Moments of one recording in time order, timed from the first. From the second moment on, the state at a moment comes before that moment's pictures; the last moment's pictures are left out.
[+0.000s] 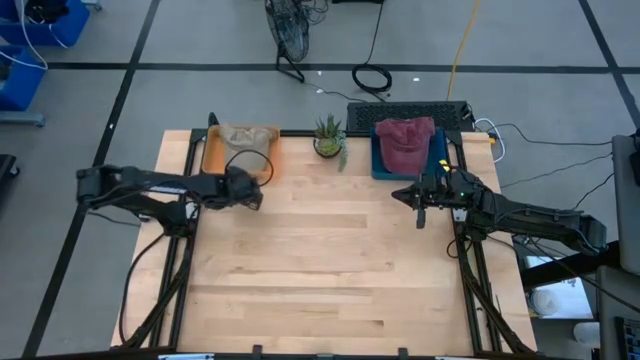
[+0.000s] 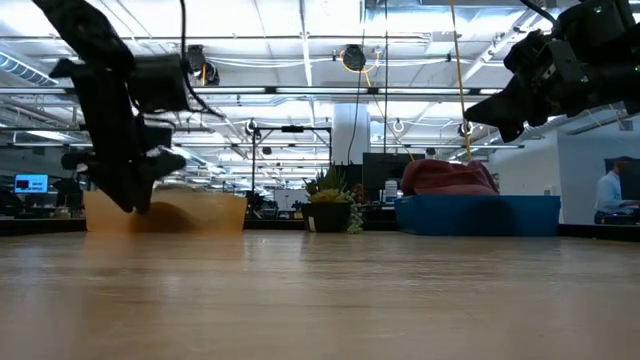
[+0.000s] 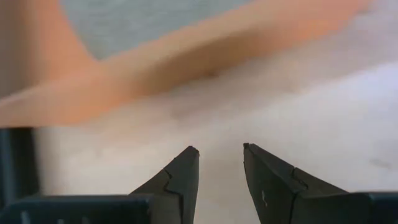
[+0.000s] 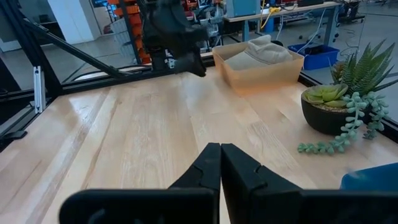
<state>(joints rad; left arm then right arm) 0.26 1.27 0.53 -0.63 -0.48 -0.92 -0.37 0.47 0.15 0.16 -0.24 0.11</state>
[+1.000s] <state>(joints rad) -0.40 1.00 0.45 0.31 -0.57 -0.28 -0.15 0.39 0.11 0.16 -0.08 0.06</state>
